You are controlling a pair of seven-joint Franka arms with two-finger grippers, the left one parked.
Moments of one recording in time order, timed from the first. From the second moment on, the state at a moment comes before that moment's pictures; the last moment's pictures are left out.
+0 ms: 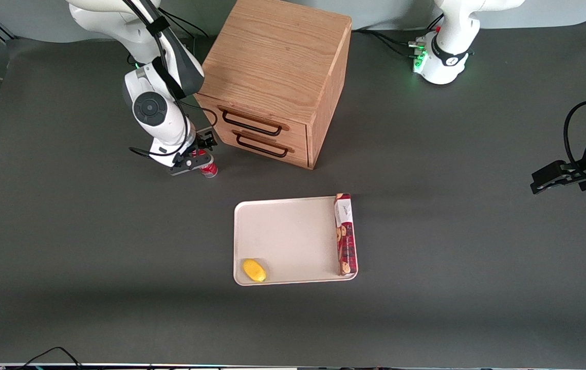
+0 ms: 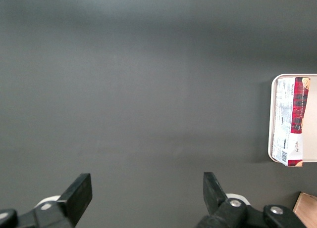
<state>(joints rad) 0.41 0.06 0.06 -2.38 0.04 2.24 0.15</state>
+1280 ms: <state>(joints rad) 0.40 -0.02 0.02 -1.81 0.04 1.64 0.07</state>
